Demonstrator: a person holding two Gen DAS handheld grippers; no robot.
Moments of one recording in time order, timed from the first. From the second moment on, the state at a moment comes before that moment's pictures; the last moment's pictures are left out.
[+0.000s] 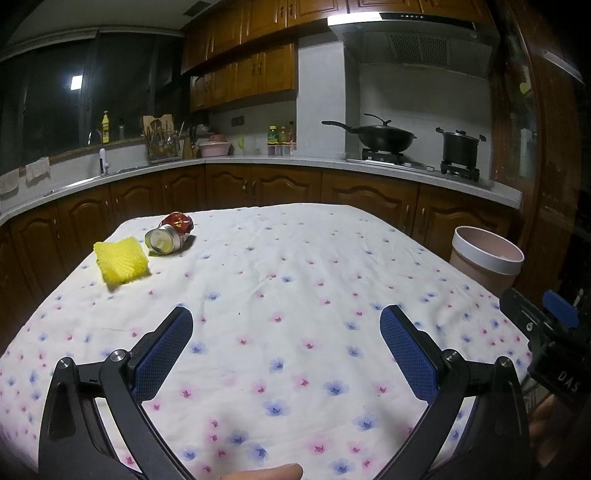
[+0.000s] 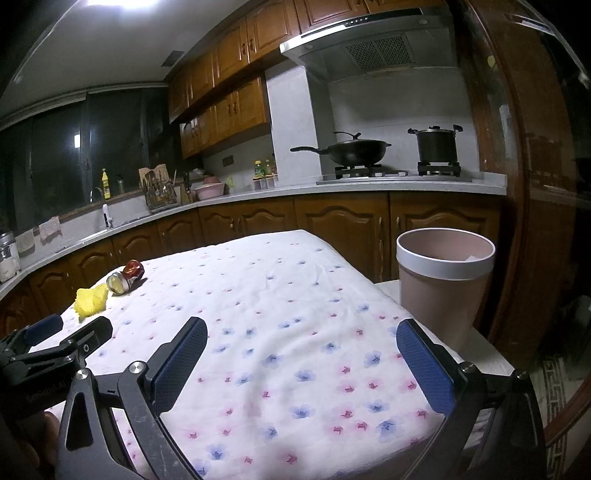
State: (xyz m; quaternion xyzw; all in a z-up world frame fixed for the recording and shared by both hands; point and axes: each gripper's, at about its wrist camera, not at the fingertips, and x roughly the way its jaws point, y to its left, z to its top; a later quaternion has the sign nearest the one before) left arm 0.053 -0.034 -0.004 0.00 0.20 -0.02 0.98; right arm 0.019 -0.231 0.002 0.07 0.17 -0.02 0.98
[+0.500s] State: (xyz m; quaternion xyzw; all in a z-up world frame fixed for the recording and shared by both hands) left arm 0.051 -0.032 -0.004 0.01 0.20 -0.02 0.98; right arm 0.019 -0.228 0.002 0.07 0.17 -0.02 0.98
